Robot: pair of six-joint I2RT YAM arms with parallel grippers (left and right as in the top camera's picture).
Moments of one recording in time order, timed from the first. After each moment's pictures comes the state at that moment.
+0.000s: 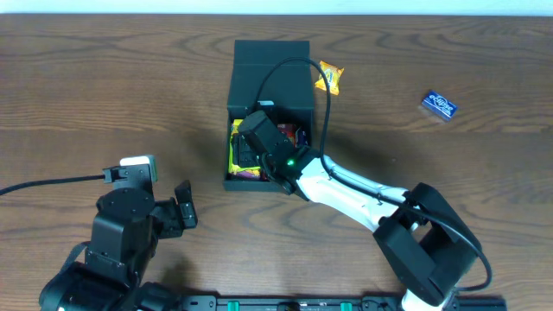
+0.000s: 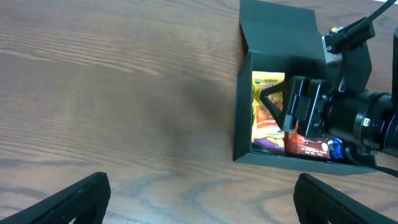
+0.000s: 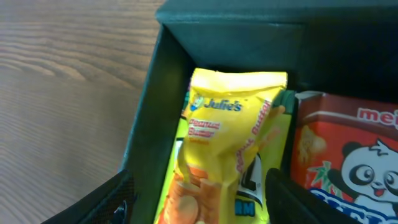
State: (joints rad) left arm -0.37 0.64 0.97 -1.06 -0.25 -0.38; right arm 0.81 1.89 1.18 -0.09 0.10 0.67
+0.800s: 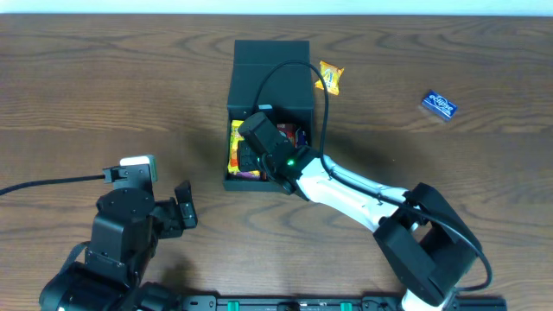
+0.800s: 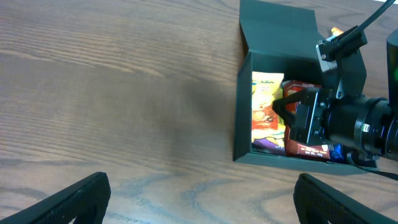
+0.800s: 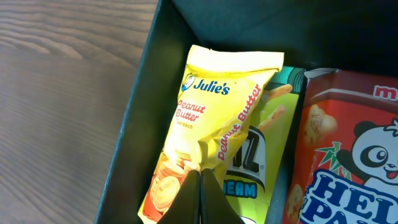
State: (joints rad) left arm -0.37 0.64 0.97 -1.06 -0.25 -0.38; right arm 0.81 1.89 1.18 -0.15 0.06 0.66
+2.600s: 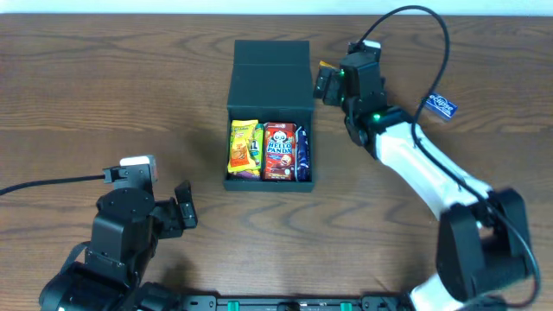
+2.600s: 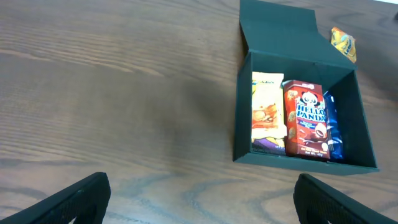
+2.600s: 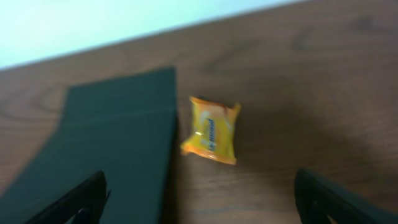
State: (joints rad) left arm -0.37 0.64 0.97 -1.06 -0.25 -0.38; right arm 0.35 1.78 1.18 -0.08 0.21 0.46
